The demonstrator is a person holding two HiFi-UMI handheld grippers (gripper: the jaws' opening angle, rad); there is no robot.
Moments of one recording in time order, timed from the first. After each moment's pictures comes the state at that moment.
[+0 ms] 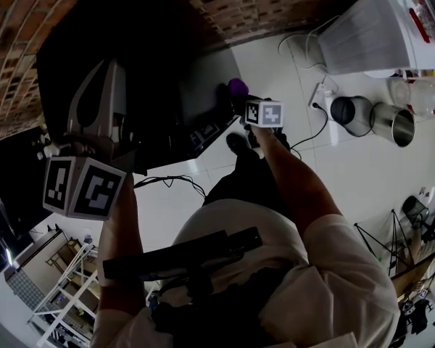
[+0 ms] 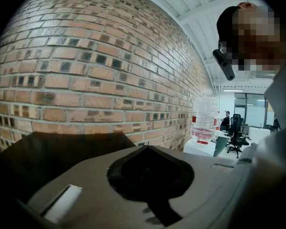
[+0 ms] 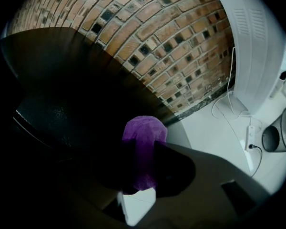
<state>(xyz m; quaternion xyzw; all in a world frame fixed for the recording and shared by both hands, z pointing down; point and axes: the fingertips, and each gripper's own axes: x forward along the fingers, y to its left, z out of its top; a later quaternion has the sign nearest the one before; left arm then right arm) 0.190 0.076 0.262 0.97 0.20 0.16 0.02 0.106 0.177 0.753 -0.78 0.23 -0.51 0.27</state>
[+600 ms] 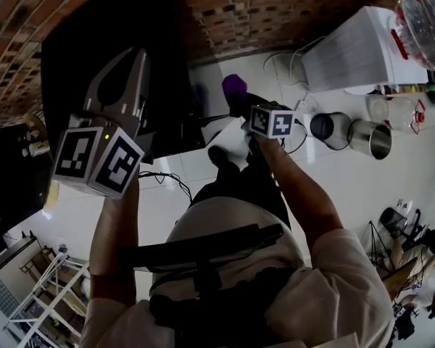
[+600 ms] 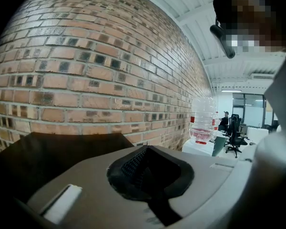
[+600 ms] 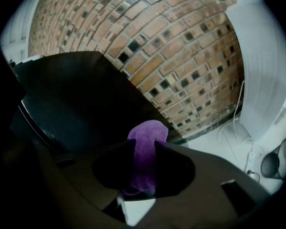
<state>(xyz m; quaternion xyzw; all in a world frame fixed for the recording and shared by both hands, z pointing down) 0.187 0.076 0.267 0.97 0.21 0.15 0.02 0.139 0.202 0.627 -0.82 0.28 -0.42 0.26</state>
